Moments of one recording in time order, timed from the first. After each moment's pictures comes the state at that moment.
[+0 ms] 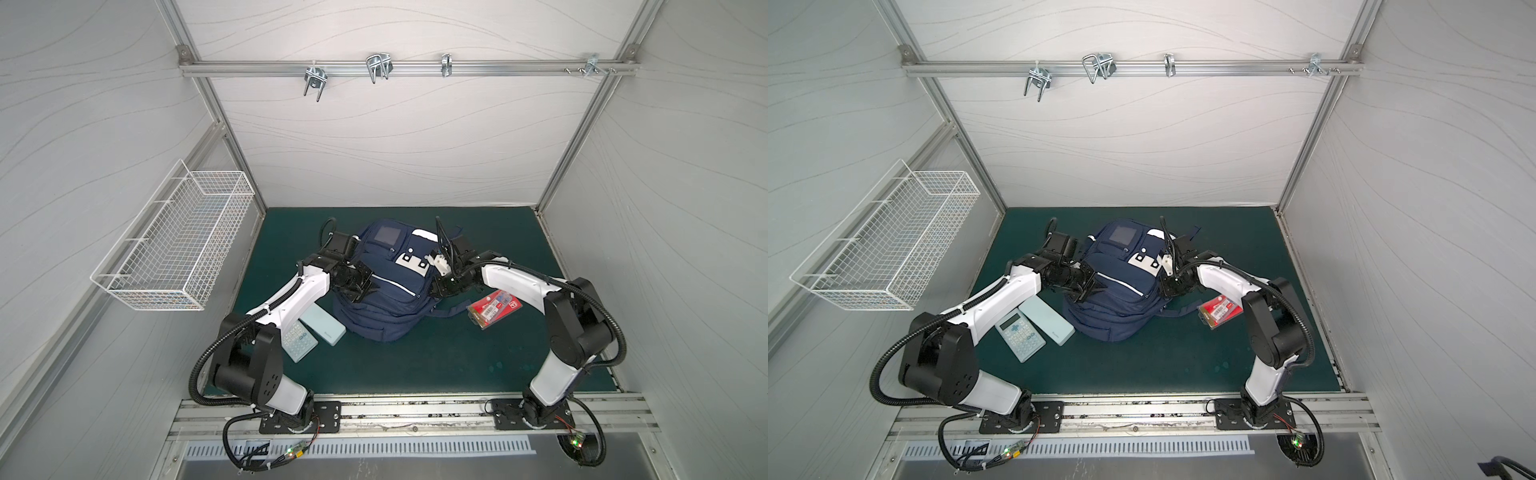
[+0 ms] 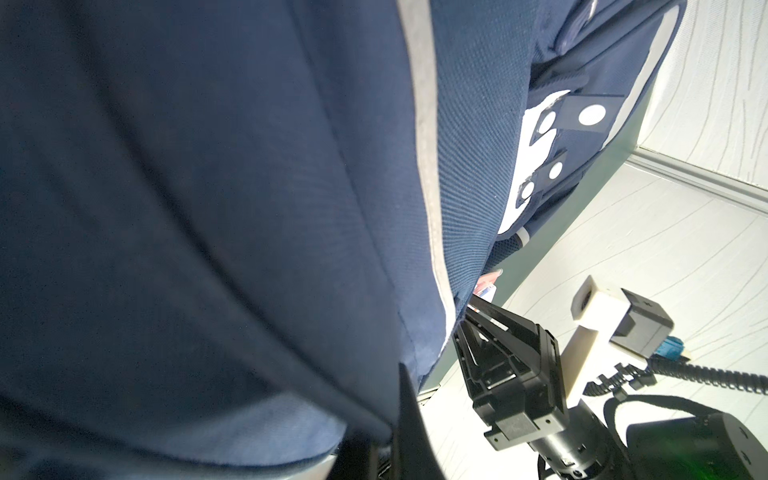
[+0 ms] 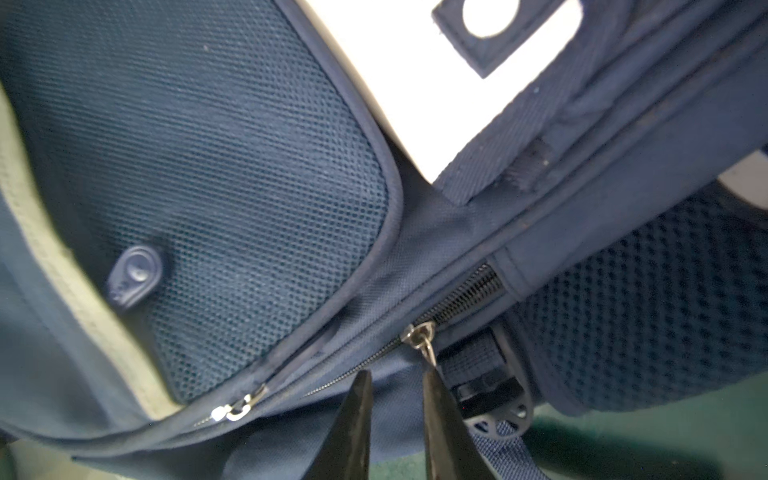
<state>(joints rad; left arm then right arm) -0.31 1.50 1.08 -0.68 0.48 -1.21 0.55 1.74 1.17 -0.59 -0.37 0.18</state>
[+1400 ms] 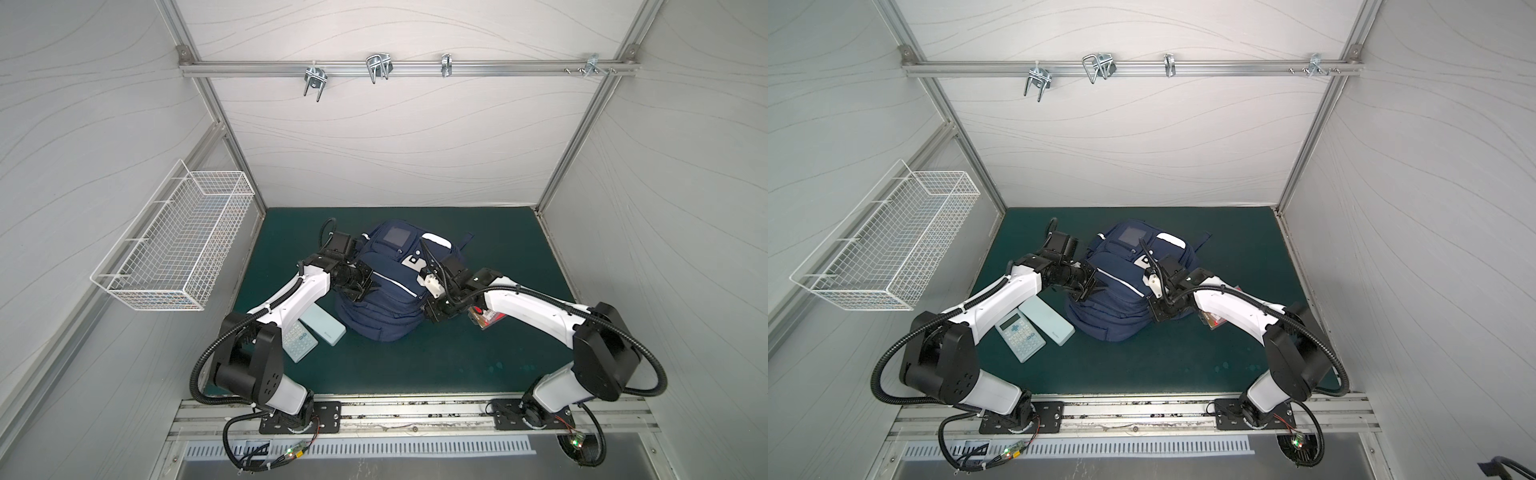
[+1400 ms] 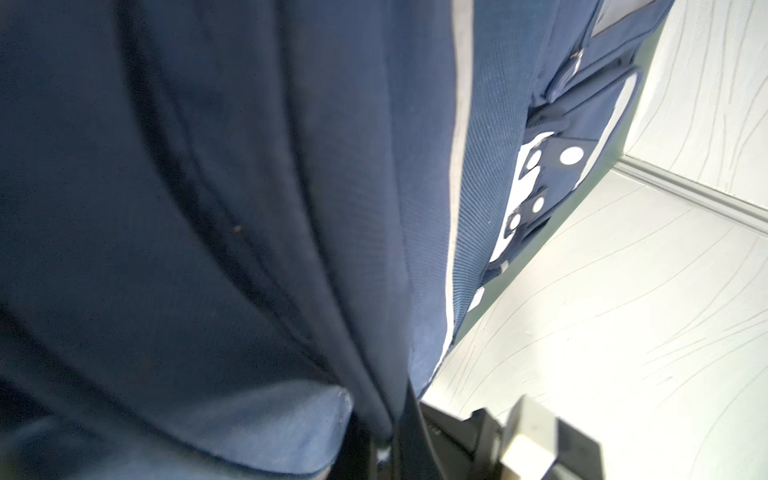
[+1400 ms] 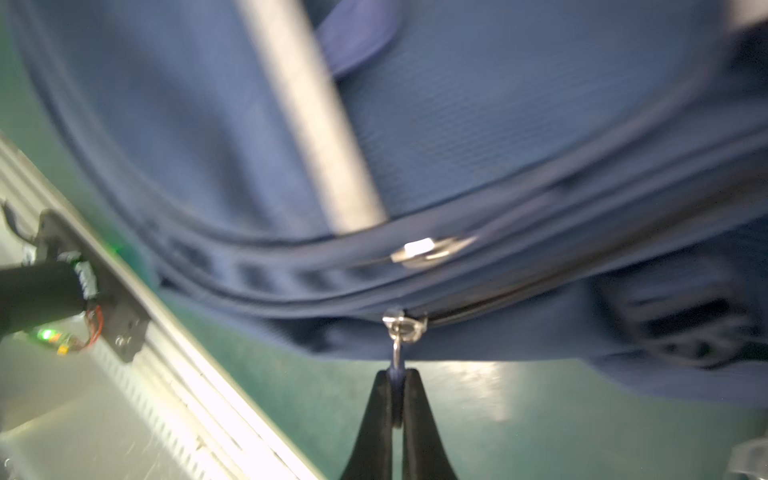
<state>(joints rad) -0.31 1.51 1.08 -0.65 0.49 -1.27 0.81 1.53 1.07 -0.69 -0.31 0.26</state>
